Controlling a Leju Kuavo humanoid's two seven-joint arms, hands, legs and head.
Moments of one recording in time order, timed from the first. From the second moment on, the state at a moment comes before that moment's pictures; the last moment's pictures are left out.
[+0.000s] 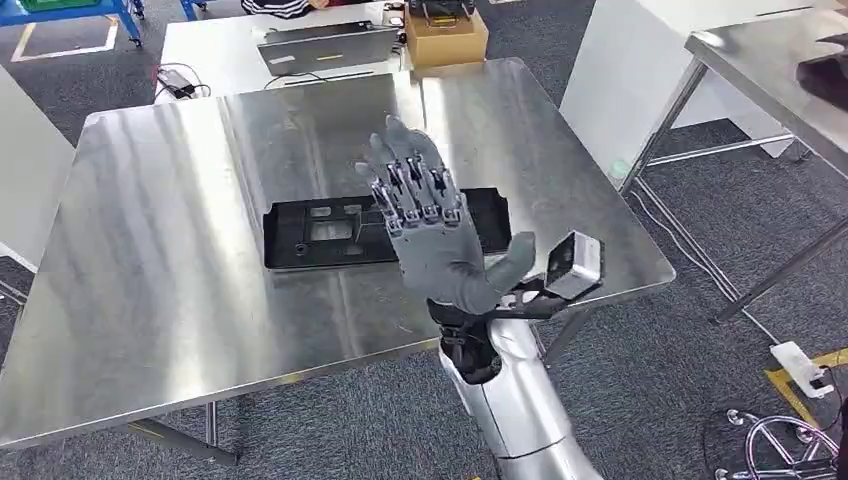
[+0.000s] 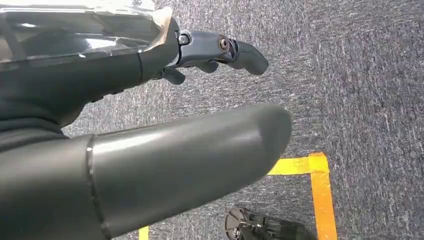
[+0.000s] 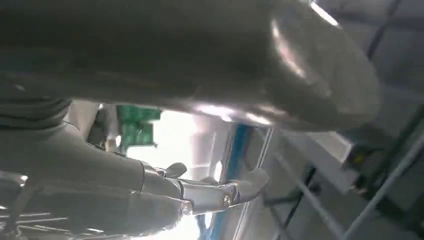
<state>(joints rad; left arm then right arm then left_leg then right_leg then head) -0.09 -0.16 1.00 -0.20 -0.93 0.23 -0.25 -0.36 0.27 0.34 -1.55 -0.48 0.57 -0.56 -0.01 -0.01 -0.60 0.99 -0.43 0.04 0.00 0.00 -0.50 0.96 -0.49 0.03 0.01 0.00</state>
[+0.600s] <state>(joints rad) -0.09 -0.15 1.00 -0.20 -0.92 0.24 -0.27 -0.24 0.21 0.34 -1.59 -0.46 0.64 -0.58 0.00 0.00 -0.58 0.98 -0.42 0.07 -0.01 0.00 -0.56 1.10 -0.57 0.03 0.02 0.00</state>
